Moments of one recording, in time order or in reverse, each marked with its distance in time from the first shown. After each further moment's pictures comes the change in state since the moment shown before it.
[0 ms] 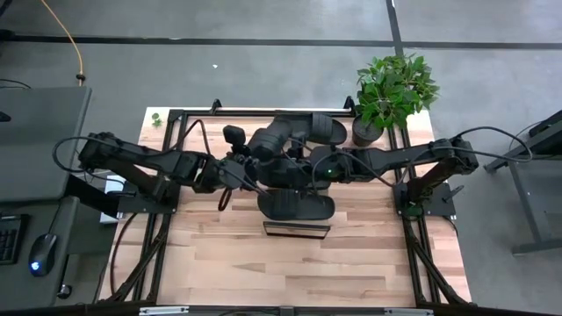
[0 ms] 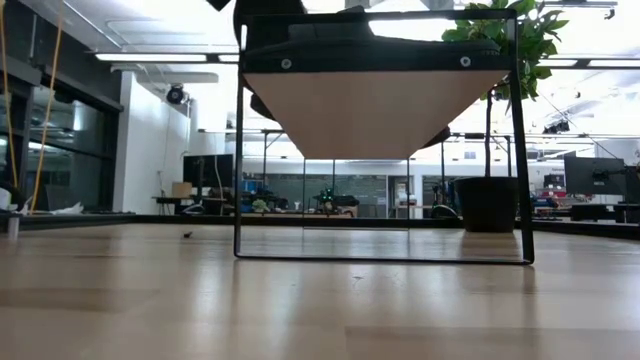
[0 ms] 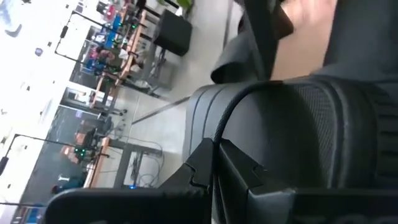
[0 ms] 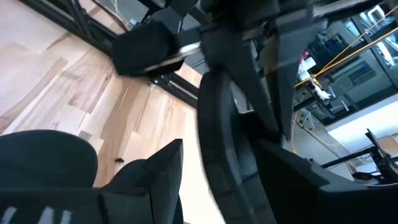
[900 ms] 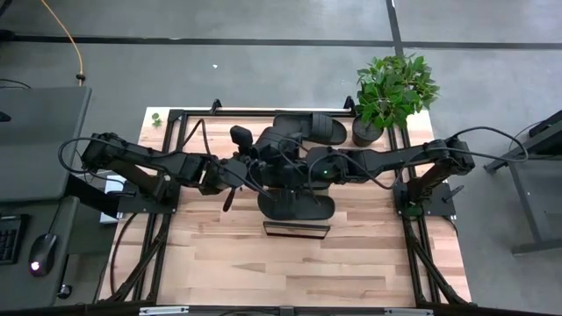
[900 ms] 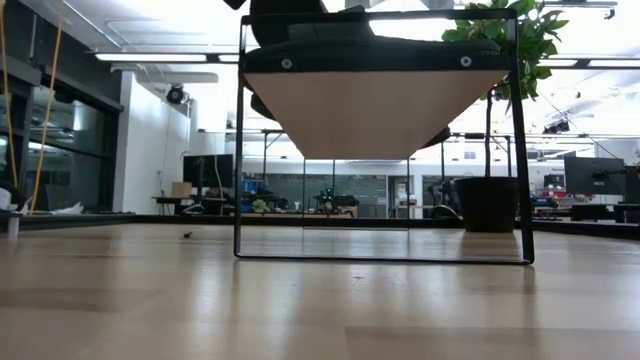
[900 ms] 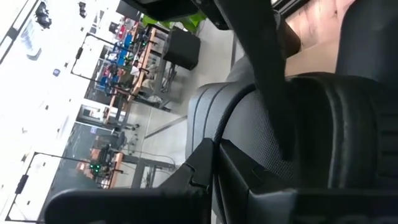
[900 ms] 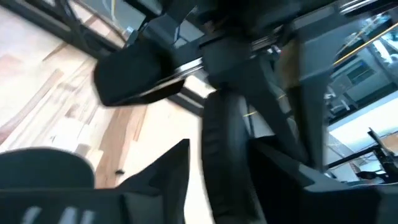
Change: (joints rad) left arm 0.000 0.031 -0.002 0.171 0.000 0.169; right arm -0.001 0.034 -0.002 0.066 -0.008 0.025
